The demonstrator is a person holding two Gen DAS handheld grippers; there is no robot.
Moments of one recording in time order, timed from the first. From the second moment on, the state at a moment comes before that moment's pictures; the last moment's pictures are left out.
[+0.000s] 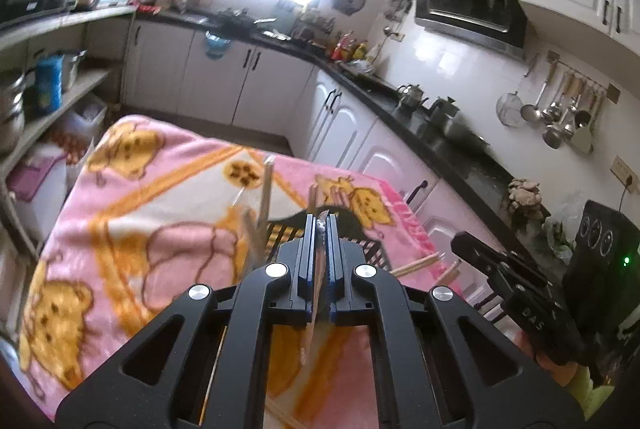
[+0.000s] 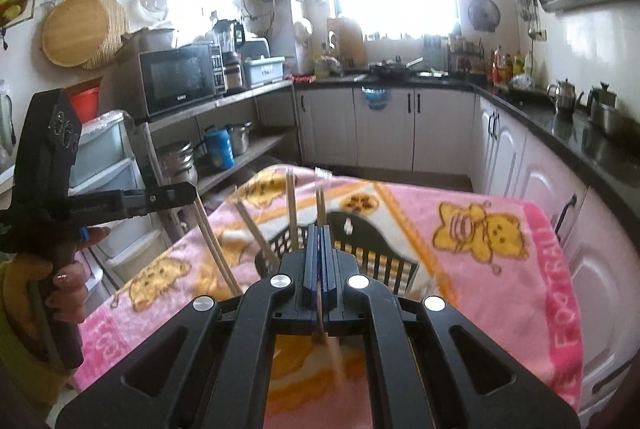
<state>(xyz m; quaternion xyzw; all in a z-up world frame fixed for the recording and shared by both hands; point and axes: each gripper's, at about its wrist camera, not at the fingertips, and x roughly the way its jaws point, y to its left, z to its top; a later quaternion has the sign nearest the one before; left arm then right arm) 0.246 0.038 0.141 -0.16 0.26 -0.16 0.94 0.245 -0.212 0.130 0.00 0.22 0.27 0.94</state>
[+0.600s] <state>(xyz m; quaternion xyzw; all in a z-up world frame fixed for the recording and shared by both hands) 0.279 0.001 0.204 -0.12 0.20 -0.17 0.96 0.287 -0.222 0.208 0.01 0.14 0.26 0.96</state>
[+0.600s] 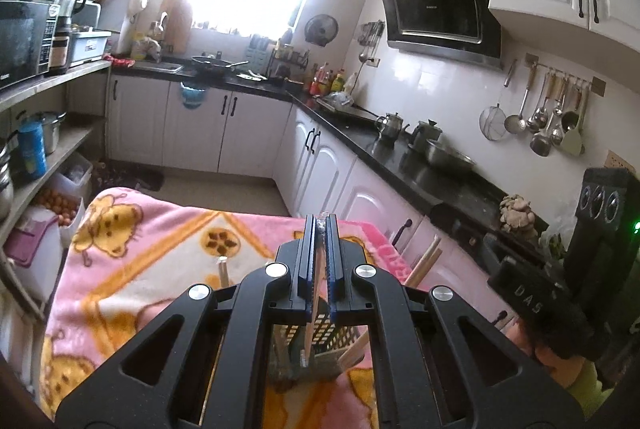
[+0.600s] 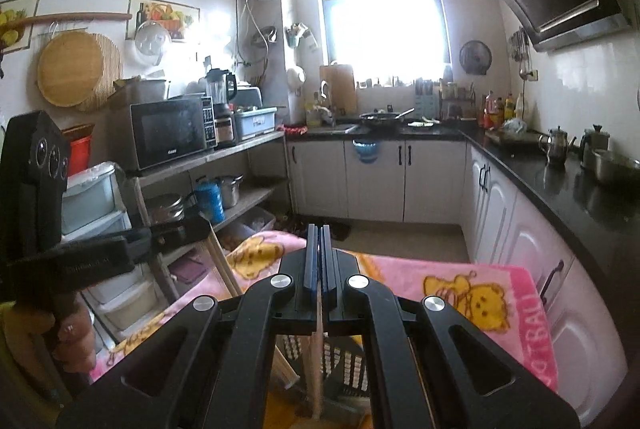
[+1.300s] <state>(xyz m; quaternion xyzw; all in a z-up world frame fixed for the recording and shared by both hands) 0.333 -0.020 0.162 -0.10 0.23 -0.16 0.96 0.346 -0.231 0.193 0.02 0.15 0.24 0.96</state>
